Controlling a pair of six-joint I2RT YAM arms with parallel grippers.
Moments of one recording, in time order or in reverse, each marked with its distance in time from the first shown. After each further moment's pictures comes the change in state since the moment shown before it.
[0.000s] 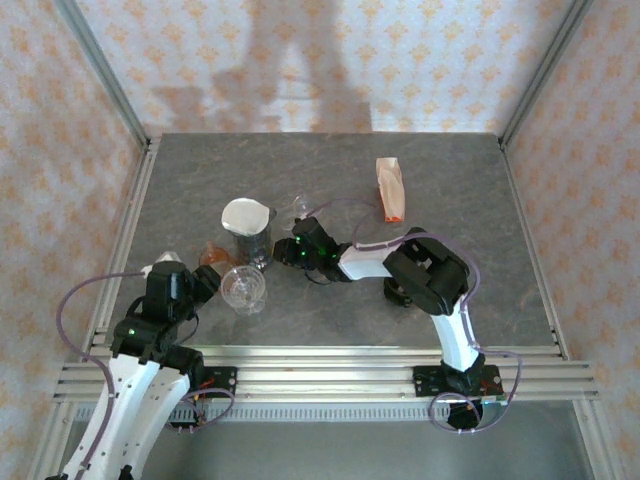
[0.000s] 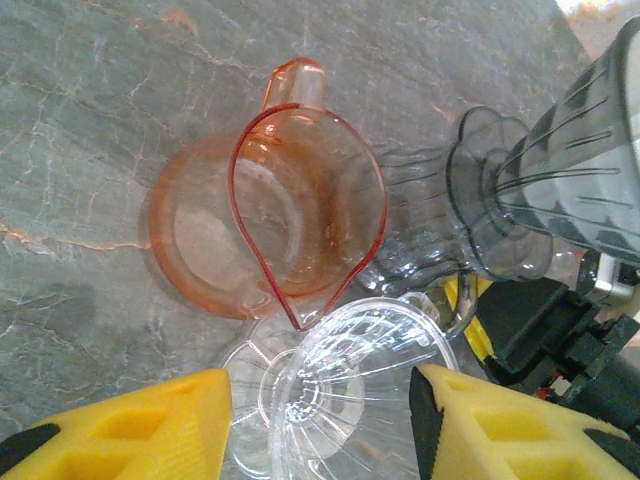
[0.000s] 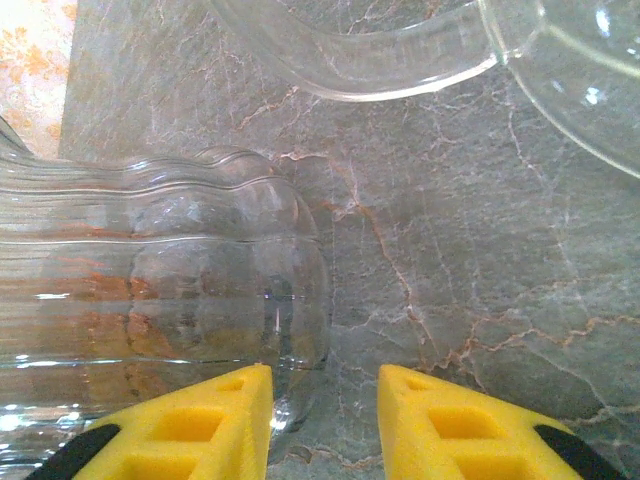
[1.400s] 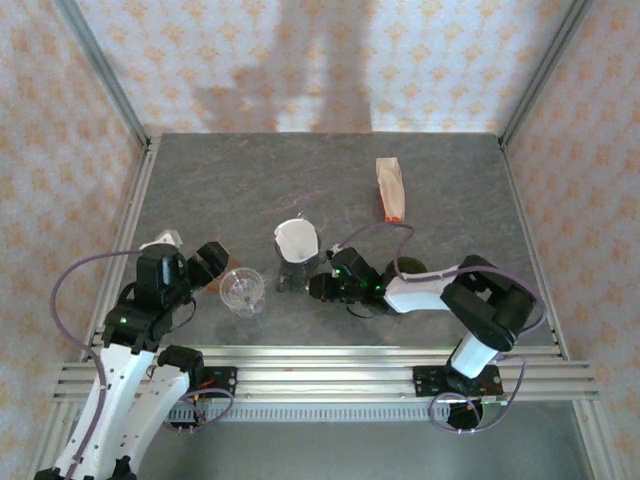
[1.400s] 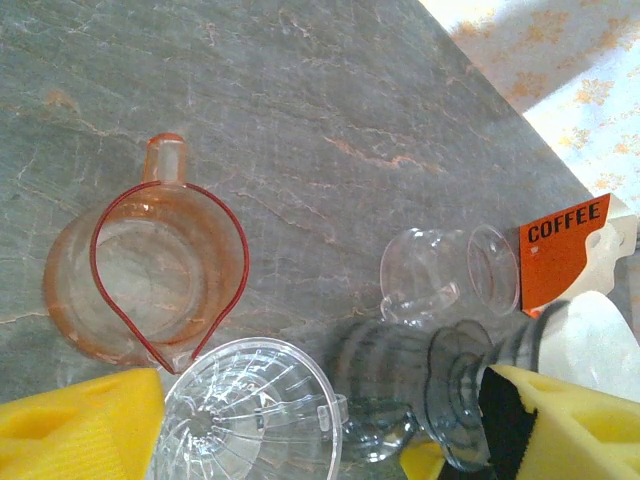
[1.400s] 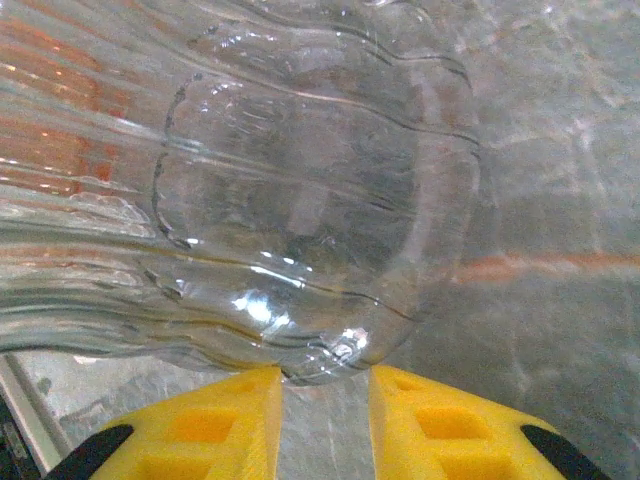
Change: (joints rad) left arm 0.000 0.101 0.166 0.051 0.074 0.083; right arm 0.026 -0.400 -0.483 -0.014 -0.046 -0.102
